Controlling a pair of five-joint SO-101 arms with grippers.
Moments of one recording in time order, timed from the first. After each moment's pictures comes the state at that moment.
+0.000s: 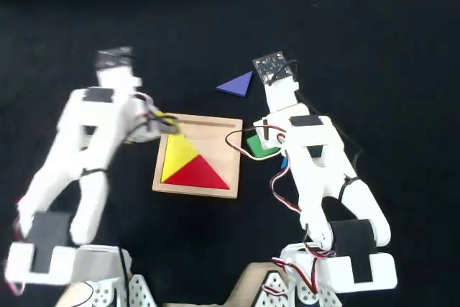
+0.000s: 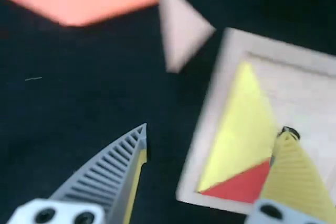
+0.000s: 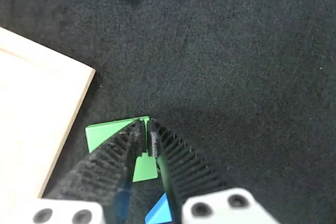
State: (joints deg) left arm -5.3 -5.3 27.3 63.1 12.4; right arm -4.2 -7.6 45.6 35.2 14.9
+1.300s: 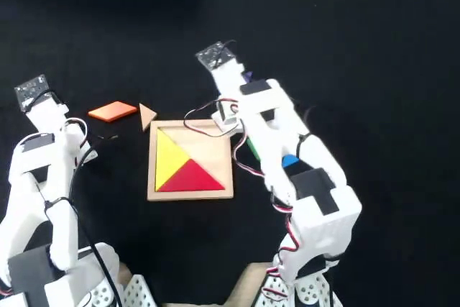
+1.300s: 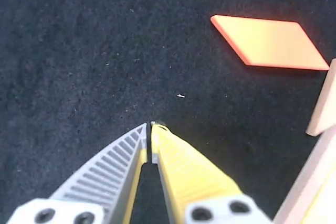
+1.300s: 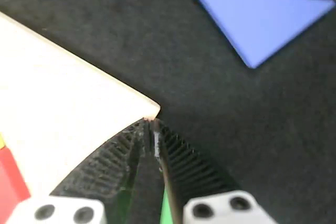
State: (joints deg) left arm -25.0 -16.1 51.5 39.9 8.7; right arm -18.3 16.5 15.3 51.0 15.0
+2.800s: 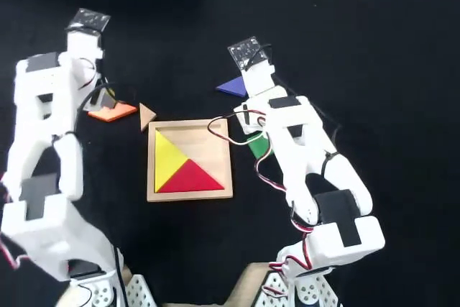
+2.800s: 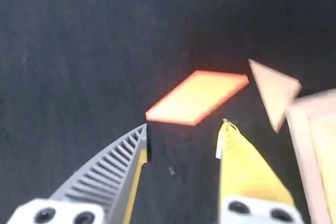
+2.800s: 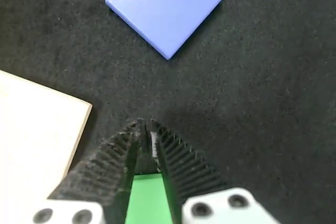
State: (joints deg) left arm -17.3 16.8 -2.6 64.0 -28.5; right arm -10.2 4.2 32.0 35.2 14.9
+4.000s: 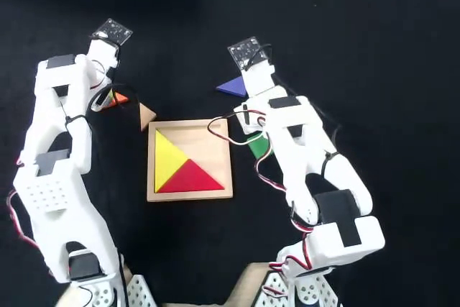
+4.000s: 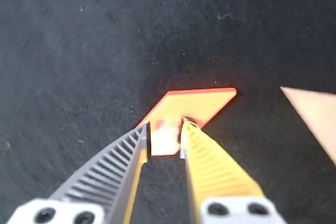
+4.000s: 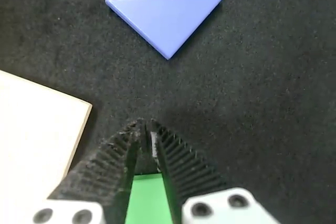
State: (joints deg) left arm -17.3 36.9 -13.6 59.8 -45.8; right arm -10.2 4.2 32.0 35.2 14.9
